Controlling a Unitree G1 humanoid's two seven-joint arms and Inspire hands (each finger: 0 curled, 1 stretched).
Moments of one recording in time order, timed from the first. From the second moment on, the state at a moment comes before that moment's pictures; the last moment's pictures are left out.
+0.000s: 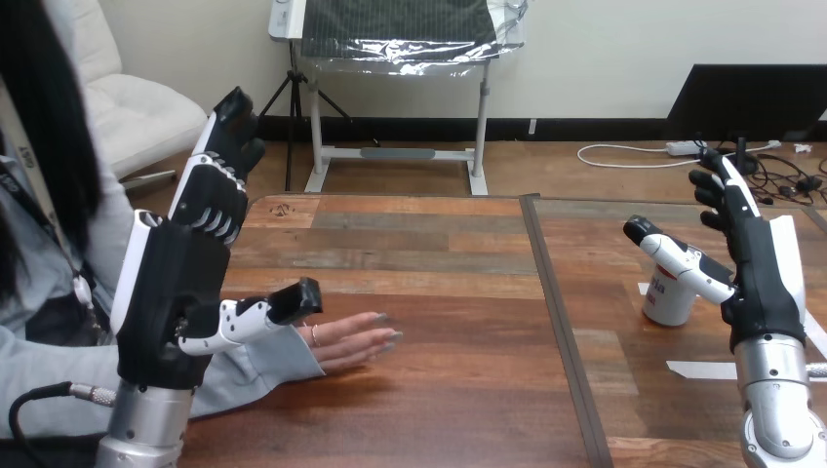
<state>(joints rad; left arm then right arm) -0.17 0.15 0.16 0.59 -0.39 -1.07 -0.59 -0.49 -0.38 -0.11 1.23 -0.15 -0.84 -0.21</state>
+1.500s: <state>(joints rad) -0.17 0.15 0.17 0.59 -0.42 -1.06 -0.64 -0.49 -0.34 -0.13 1.24 -0.10 -0.84 -0.17</state>
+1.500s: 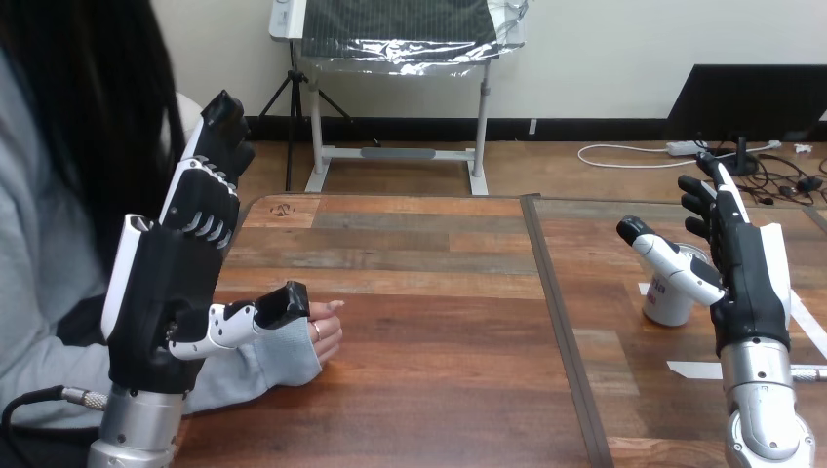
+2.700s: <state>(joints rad) -0.17 0.16 0.18 0.59 -0.44 -1.06 -0.70 -0.49 -0.34 -0.11 1.25 -0.17 -0.81 -0.25</state>
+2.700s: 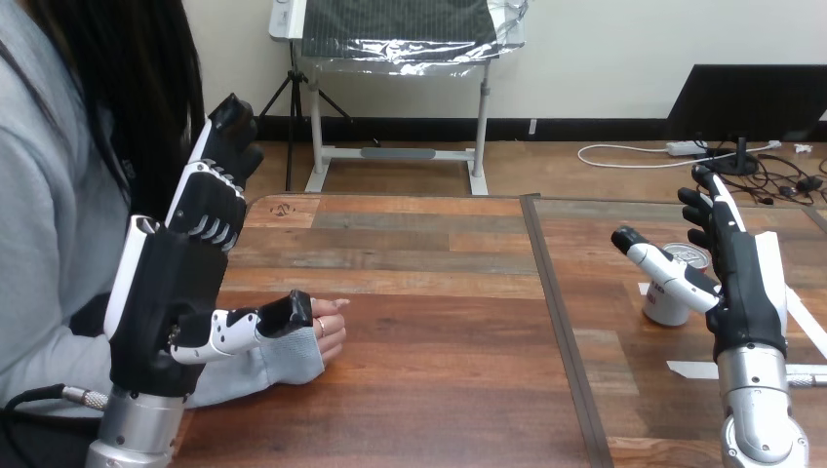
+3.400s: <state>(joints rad) -0.17 0.16 0.18 0.59 -0.46 -1.06 -0.71 -0.49 -0.35 -0.11 1.26 -0.19 -0.81 -0.29</state>
